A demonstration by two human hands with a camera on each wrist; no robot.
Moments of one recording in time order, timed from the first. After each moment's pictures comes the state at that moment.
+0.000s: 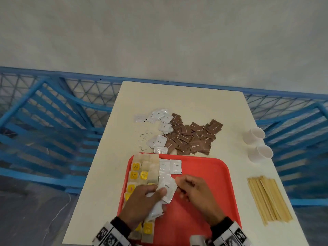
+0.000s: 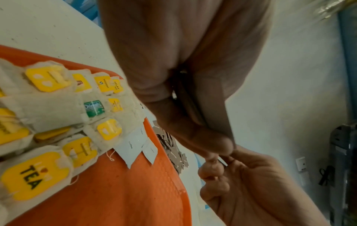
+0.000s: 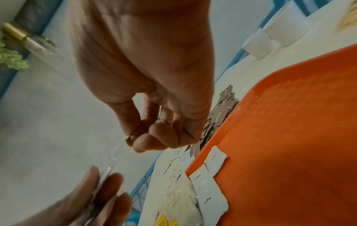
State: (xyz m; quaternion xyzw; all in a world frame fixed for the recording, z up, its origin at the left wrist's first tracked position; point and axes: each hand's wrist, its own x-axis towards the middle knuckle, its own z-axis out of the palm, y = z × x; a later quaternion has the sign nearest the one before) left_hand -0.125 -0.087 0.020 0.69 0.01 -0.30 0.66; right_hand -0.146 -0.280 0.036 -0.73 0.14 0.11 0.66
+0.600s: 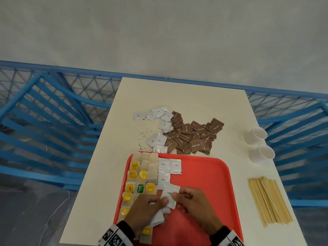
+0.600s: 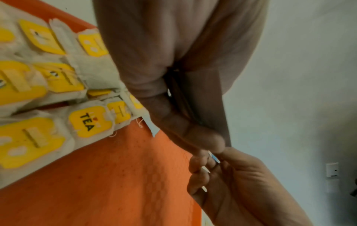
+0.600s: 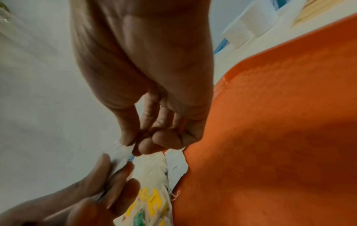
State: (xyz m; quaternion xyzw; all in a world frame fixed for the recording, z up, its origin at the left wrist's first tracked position) left_hand -0.134 -0.094 0.006 0.68 0.06 -0.37 0.64; right_hand -0.159 -0.281 -0.001 -0.69 0.20 0.19 0.67
